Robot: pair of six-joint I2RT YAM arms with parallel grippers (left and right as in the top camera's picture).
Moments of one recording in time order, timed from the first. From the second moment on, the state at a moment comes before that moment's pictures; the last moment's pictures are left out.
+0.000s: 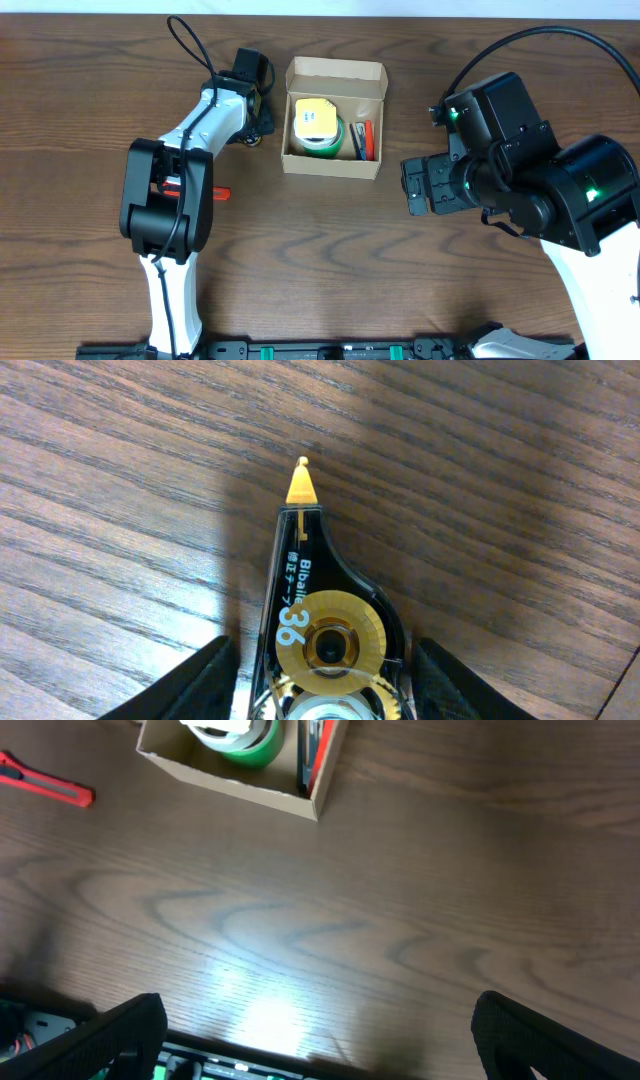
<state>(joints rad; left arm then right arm) -0.23 2.20 1.59 -0.68 -0.12 -0.50 0.51 1.40 1.91 -1.65 0.09 0.30</state>
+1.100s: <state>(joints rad) -0.23 2.22 1.87 -0.95 -0.19 -0.49 0.51 1.40 1.91 -1.65 0.09 0.30</state>
